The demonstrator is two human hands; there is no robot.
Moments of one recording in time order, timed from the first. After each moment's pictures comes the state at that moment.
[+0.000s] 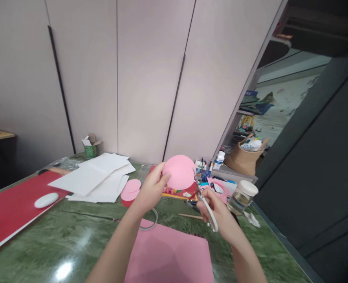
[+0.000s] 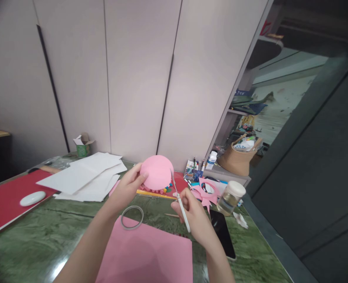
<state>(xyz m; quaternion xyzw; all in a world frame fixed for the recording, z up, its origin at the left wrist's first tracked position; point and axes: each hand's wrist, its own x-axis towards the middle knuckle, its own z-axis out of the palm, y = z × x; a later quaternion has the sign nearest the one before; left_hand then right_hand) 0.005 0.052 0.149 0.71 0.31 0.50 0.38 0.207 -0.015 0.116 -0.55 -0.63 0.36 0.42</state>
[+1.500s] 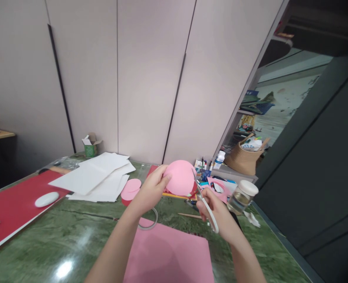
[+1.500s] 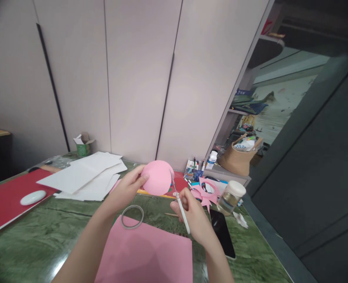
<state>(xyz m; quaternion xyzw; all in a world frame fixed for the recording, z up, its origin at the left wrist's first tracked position) 0.001 0.050 0.153 0.74 0.32 0.47 0.36 0.202 -0.017 0.122 -0.56 -0.64 0.34 0.41</state>
